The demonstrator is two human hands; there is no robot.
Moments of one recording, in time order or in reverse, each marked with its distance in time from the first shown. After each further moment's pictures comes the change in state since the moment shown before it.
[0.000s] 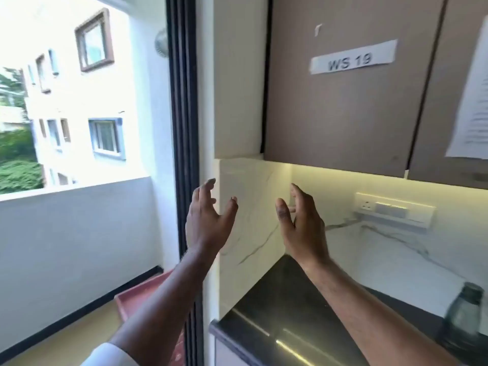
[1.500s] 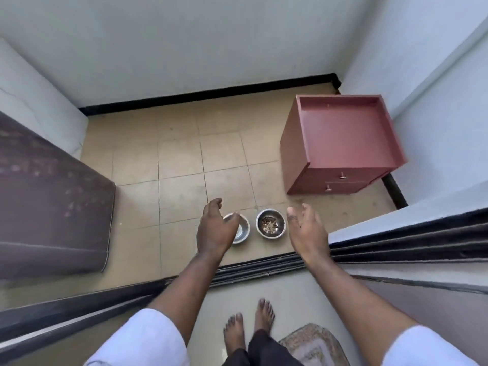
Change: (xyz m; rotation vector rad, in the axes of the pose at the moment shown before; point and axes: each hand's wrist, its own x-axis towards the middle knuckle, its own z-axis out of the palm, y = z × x) left_hand -0.252 -0.651 -0.216 0.460 -0.045 -1.281; right_hand -0.380 -0.025 0.644 -0.130 -1.205 0.367
